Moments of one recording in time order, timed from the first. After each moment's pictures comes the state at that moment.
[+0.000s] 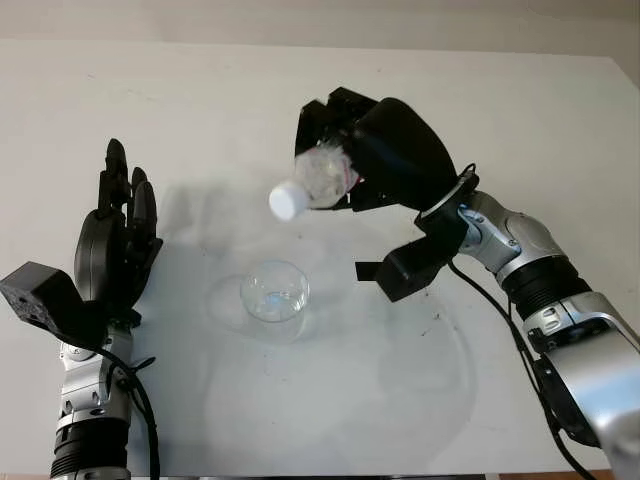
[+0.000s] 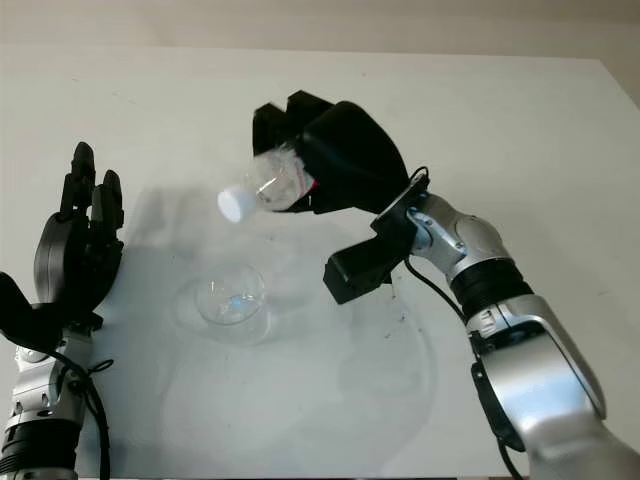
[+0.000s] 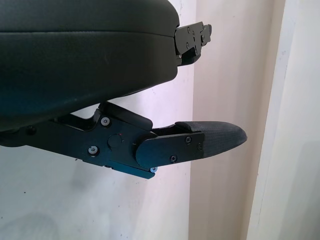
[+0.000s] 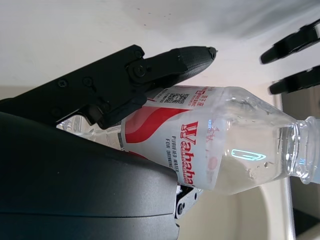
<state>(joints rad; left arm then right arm) -0.29 0.25 0.33 0.32 -0.31 -0.24 -0.29 -0.96 -0.44 0.41 0.81 -0.93 -0.81 -0.51</state>
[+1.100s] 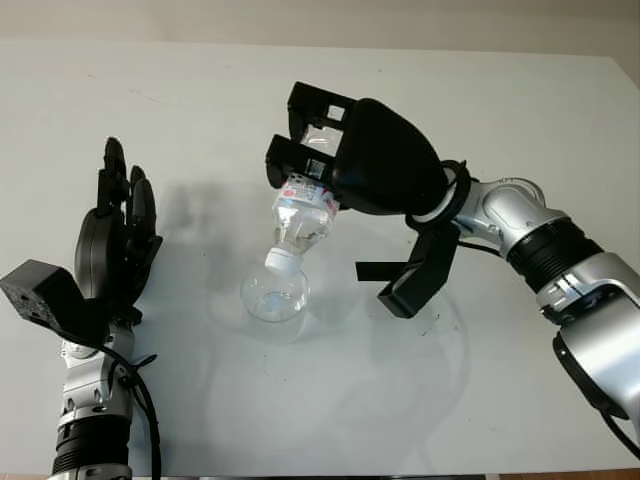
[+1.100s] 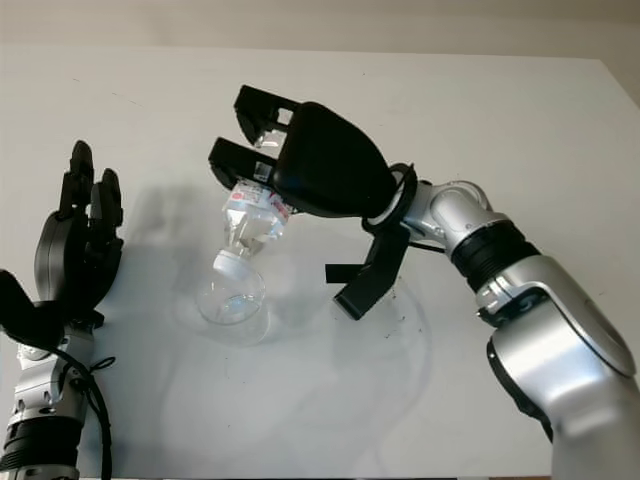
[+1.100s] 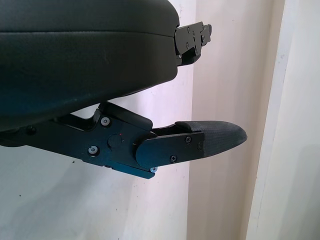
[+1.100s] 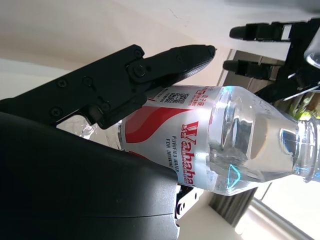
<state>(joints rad) -0.30 0.24 0.32 0.33 -0.31 -0.25 -0.28 -1.11 -0.53 0.72 0.76 -1.33 -0.69 -1.13</state>
